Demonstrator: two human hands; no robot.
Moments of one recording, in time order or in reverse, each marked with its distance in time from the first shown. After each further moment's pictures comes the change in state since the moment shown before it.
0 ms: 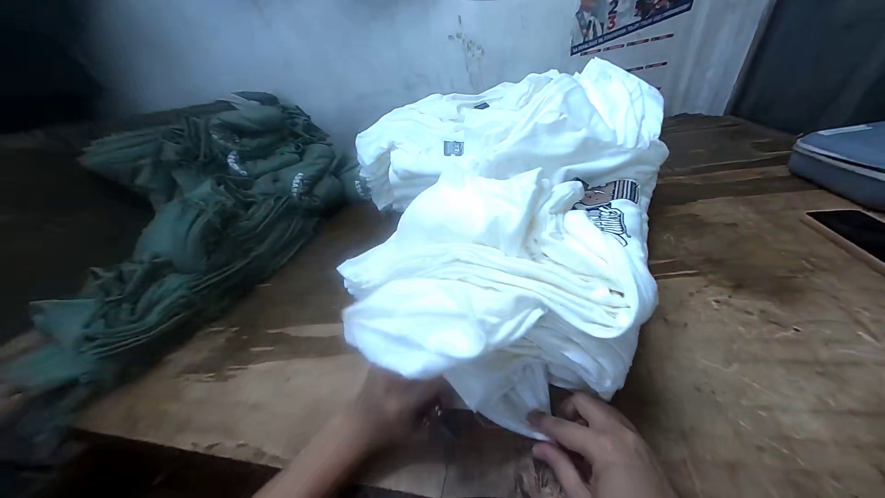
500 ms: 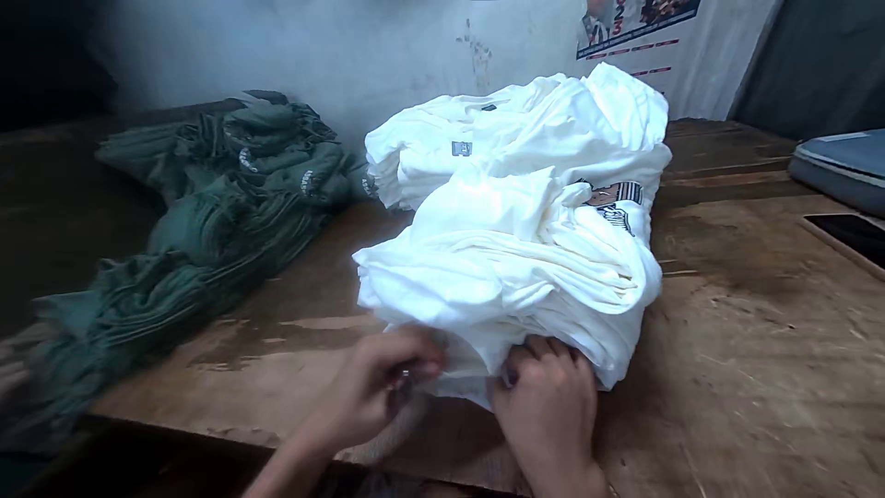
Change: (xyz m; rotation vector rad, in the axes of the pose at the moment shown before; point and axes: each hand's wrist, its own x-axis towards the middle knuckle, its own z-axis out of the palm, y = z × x) left_hand 0.029 -0.001 -0.053 -0.653 -0.132 -0.382; right_hand 0.058 -0.043 0.052 -0.427 0.519 0.020
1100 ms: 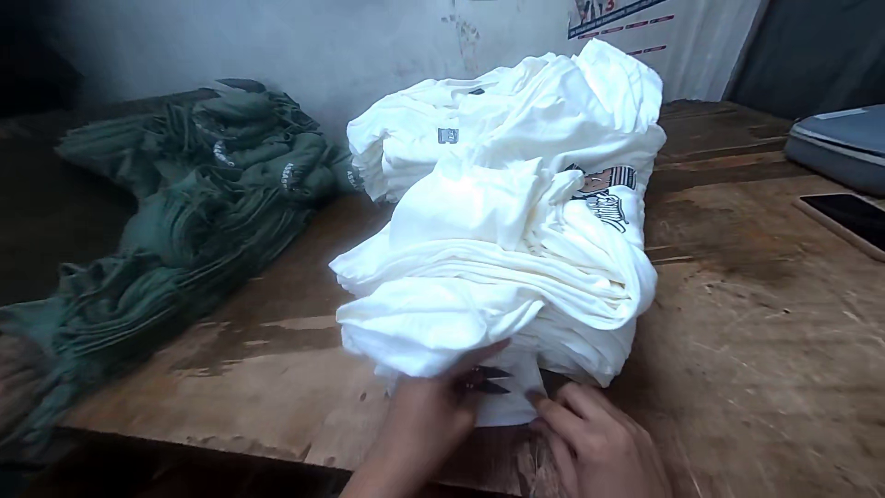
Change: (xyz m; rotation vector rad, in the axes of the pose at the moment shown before) left_hand 0.008 0.034 0.091 0.245 0.179 -0.331; right_hand -0.038 0.061 -0.050 0.277 -0.302 -0.114
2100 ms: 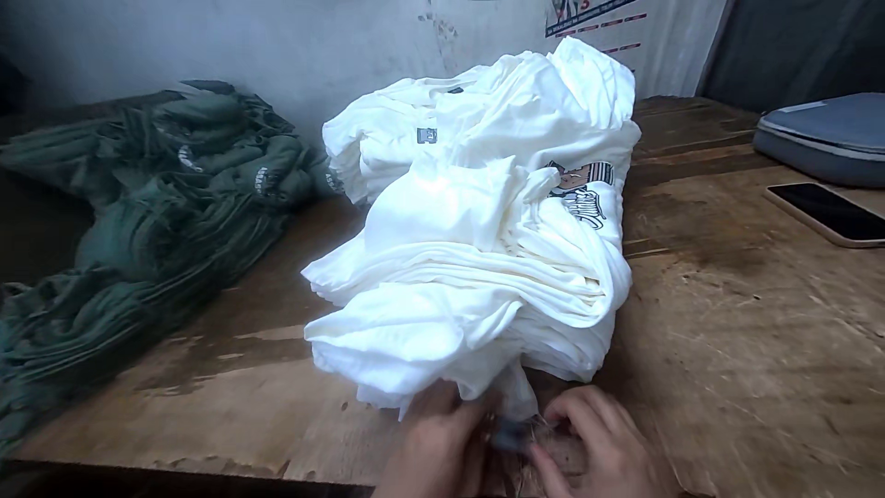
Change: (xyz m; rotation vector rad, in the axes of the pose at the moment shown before) left_hand -0.025 0.020 0.005 0.182 -0.109 0.165; right_hand -0.013 -0.006 -0.016 0.084 -0.041 0.226
